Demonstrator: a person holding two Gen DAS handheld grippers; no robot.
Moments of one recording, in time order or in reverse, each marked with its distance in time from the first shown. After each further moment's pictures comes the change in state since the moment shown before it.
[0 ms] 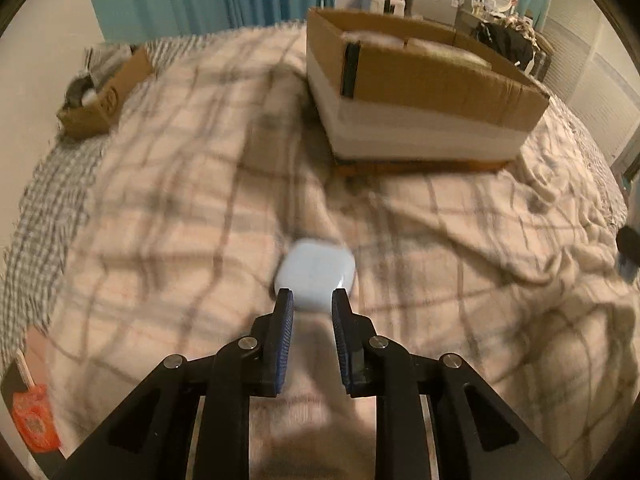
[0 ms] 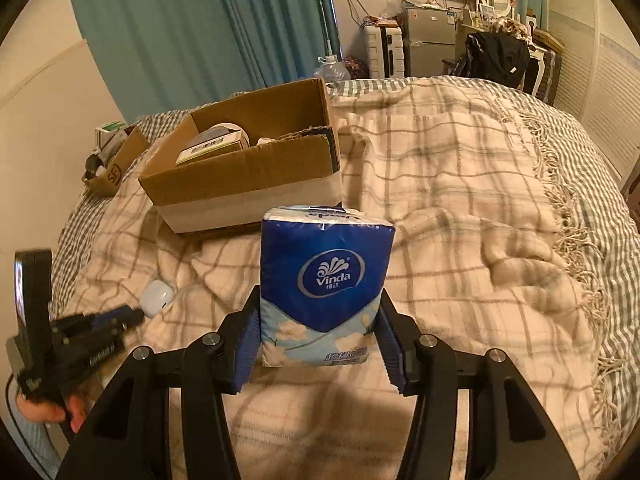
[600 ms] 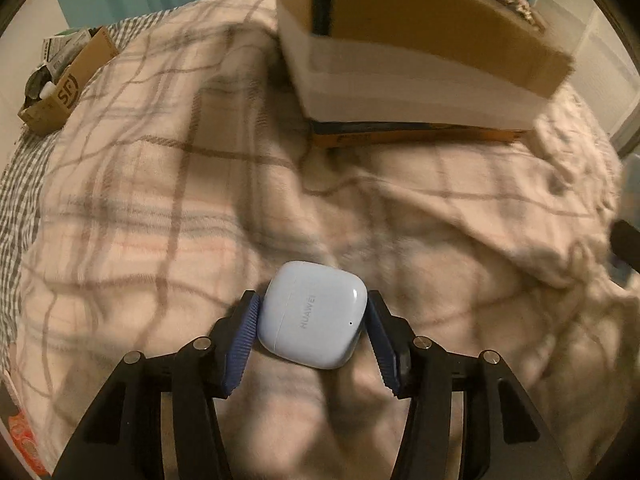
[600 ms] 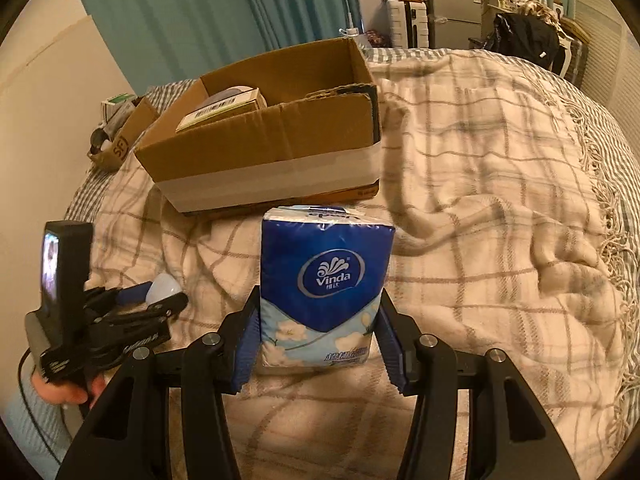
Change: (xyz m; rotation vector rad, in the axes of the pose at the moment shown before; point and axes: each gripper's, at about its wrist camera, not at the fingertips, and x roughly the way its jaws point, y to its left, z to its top) left arm 0.047 0.002 0.003 0.037 0.113 -0.069; right arm 0.048 0.016 0.005 -0.039 0.100 0.061
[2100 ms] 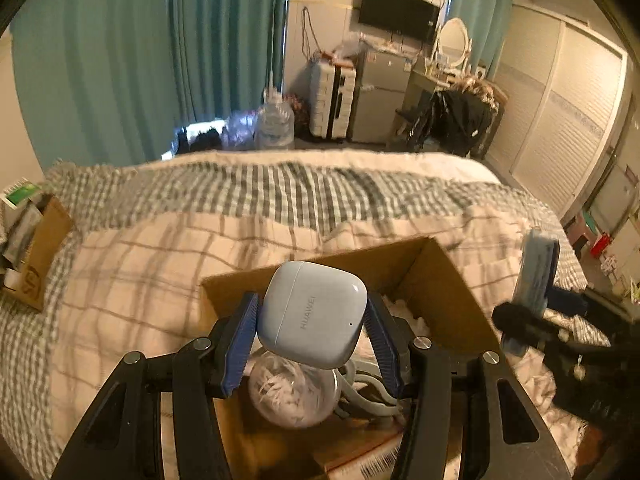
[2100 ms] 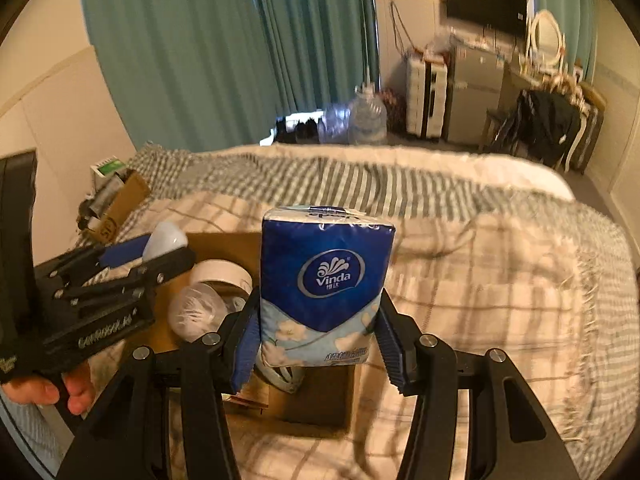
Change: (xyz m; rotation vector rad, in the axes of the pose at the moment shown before) left arm -0.043 -0.031 0.237 0.031 -0.328 -0.114; right arm 0.031 -0.012 0.206 -0.095 -0.122 0.014
